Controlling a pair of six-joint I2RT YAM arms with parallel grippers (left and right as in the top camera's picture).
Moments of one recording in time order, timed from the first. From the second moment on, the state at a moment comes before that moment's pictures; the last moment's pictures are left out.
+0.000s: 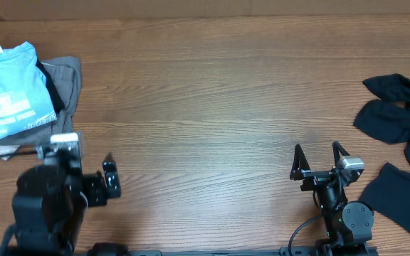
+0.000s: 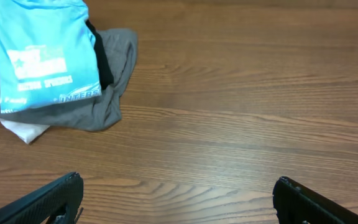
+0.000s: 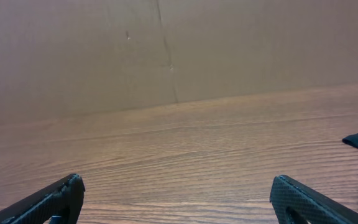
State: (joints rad) left arm -0.09 0.65 1.17 -1.18 -0.16 -0.13; right arm 0.11 0.01 0.02 -0.04 -0.02 0.18
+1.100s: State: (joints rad) left arm -0.08 0.05 0.14 -0.11 0.02 0.04; right arm 0.11 0.01 0.02 -0.03 -0.02 0.18
